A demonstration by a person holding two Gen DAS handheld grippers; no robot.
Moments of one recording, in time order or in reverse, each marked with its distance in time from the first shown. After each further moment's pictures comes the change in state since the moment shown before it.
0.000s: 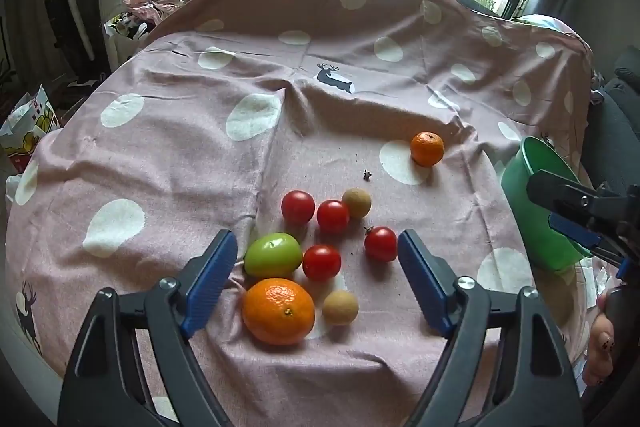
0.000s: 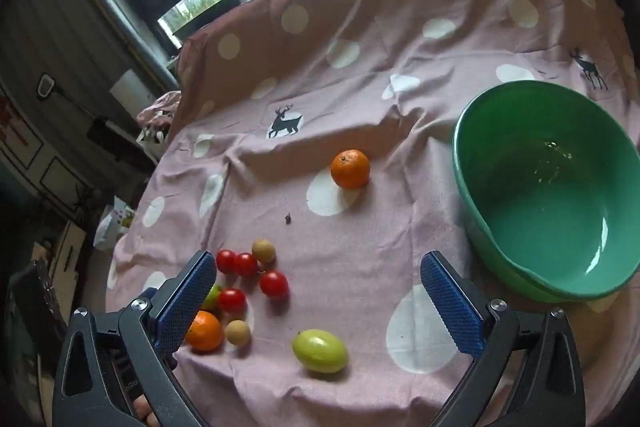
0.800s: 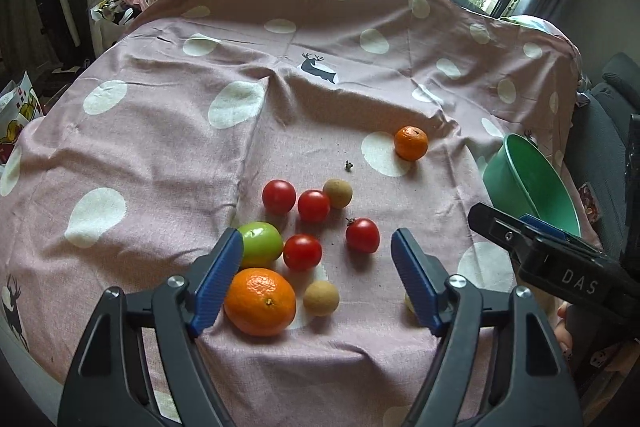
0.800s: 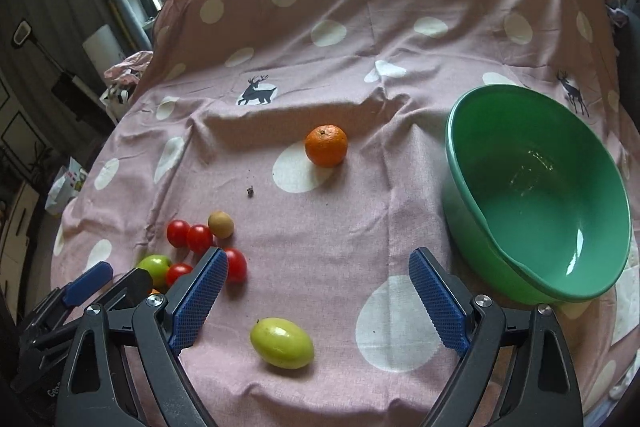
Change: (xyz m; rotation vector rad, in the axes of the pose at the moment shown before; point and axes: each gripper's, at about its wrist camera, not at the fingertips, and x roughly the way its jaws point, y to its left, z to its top) left arm 0.001 0.001 0.000 -0.022 0.043 -0.073; right arm 0.020 0.013 -0.010 -0.131 0.043 -0.172
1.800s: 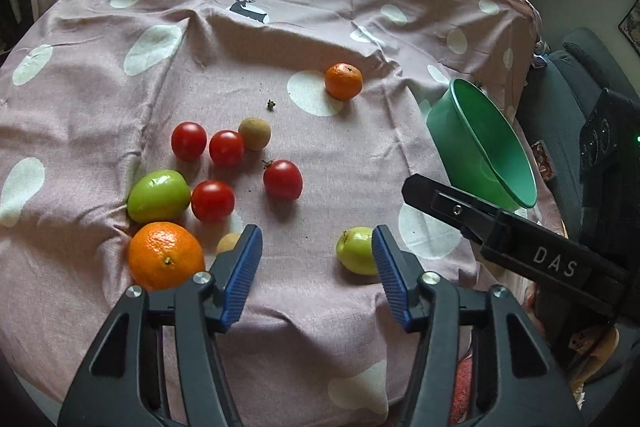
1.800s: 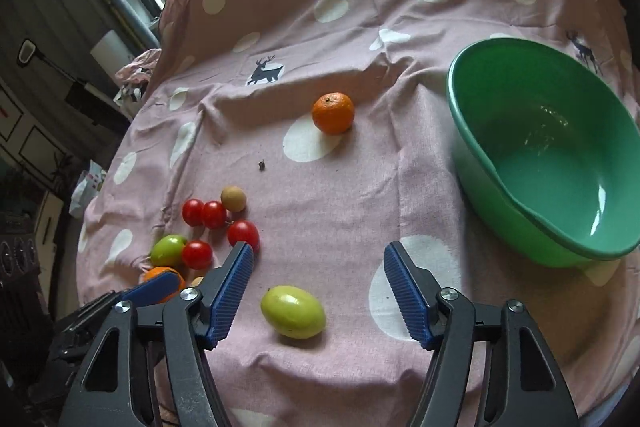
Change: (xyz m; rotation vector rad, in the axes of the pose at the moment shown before) left arm 0.021 -0.026 -0.014 0.030 0.208 -0.229; right arm 0.006 -0.019 -0.014 0.104 0.106 0.157
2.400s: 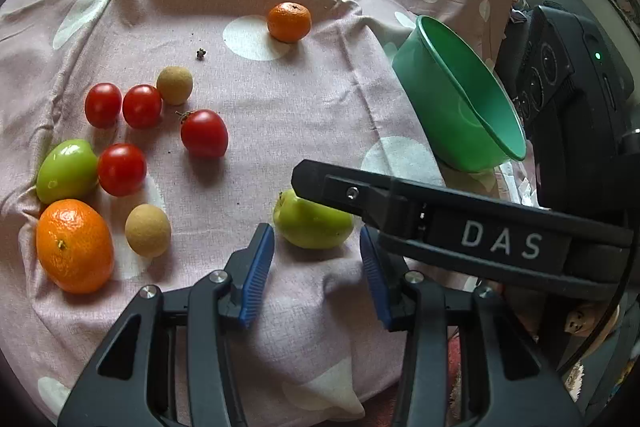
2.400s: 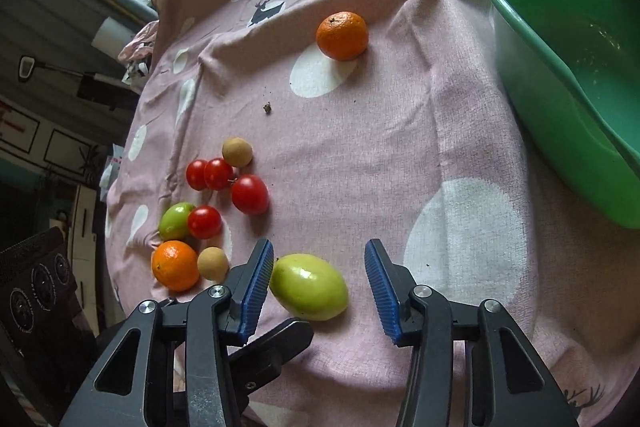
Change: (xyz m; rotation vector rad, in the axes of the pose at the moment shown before) left arm 0.037 -0.024 -0.014 0.083 0.138 -0.065; right arm 0.037 -0.013 -0.008 0.073 0.192 0.121
